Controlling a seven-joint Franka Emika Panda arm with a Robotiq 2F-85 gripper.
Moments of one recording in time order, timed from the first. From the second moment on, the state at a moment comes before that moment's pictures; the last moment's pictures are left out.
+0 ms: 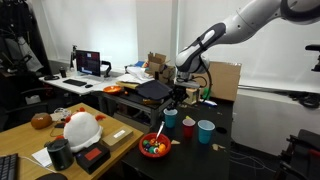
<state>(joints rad) 0.03 0.86 -0.02 -1.51 0.34 2.44 0.45</state>
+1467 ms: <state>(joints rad) 0.21 1.03 -0.23 -1.37 0.05 2.56 0.83</state>
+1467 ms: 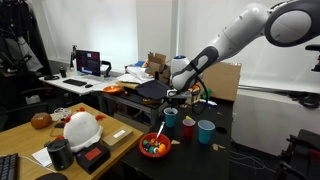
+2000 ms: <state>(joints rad) 0.16 0.88 -0.08 -1.52 0.09 2.57 0.67</state>
